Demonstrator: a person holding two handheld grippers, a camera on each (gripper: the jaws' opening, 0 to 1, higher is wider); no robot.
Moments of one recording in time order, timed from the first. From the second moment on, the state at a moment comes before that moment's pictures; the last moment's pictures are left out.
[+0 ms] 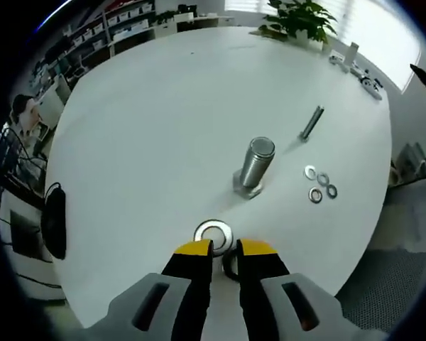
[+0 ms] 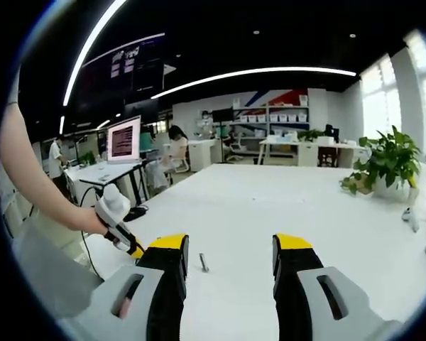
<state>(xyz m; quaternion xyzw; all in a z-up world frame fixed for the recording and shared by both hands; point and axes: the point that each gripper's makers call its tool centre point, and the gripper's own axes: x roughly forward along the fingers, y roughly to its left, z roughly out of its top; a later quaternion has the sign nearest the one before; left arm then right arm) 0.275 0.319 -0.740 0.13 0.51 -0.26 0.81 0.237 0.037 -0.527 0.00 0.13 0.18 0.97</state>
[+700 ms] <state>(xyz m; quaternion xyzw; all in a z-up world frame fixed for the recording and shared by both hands) 0.265 0.319 -0.743 0.11 0.51 -0.24 0.82 0.238 0.034 -0.523 -0.02 0.12 0.17 0.98</state>
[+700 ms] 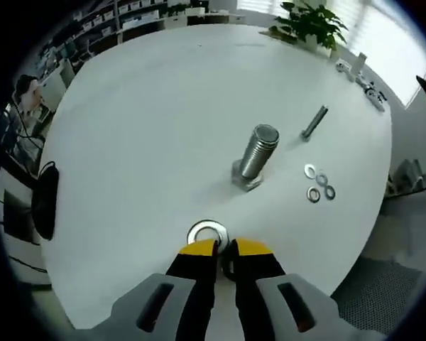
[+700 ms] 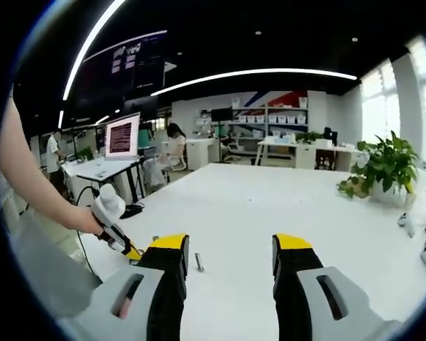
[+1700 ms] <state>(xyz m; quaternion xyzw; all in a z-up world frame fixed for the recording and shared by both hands) 0.258 0.317 -0.742 0.14 0.51 -0.26 0.81 0.237 0.029 -0.532 -0.01 0.14 0.17 0.98</state>
